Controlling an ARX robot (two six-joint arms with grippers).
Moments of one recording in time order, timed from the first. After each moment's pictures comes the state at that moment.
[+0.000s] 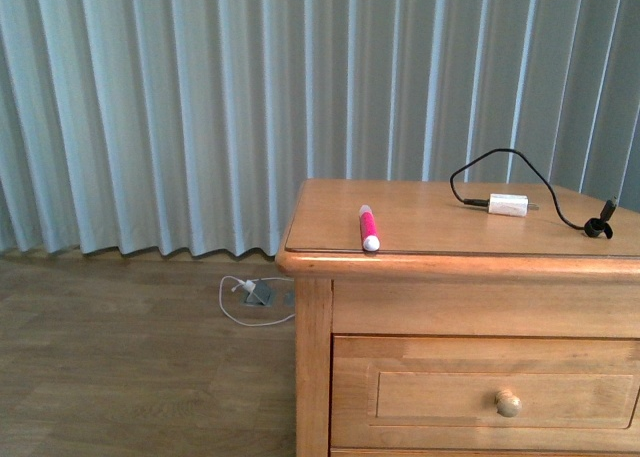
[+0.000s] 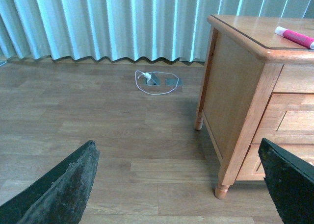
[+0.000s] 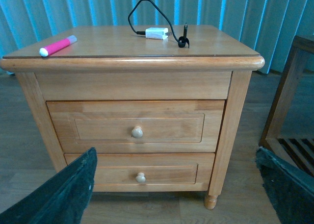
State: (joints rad) left arm 0.00 0.00 0.02 0.00 0.00 0.00; right arm 0.00 0.00 0.01 0.00 0.00 0.00
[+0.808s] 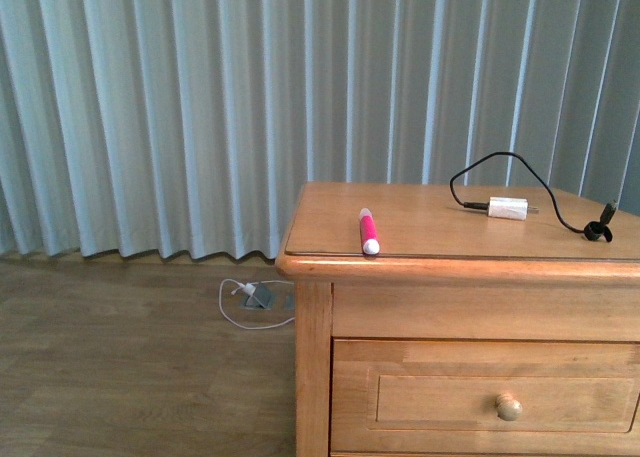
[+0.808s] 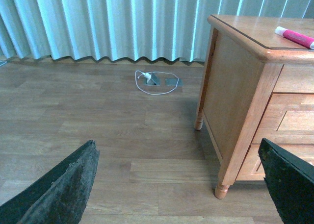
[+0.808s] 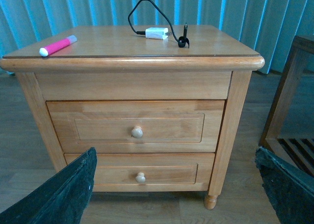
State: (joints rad) left arm 0.00 0.00 0.02 0.00 0.00 0.00; right arm 0.00 0.00 0.01 0.00 0.00 0.00
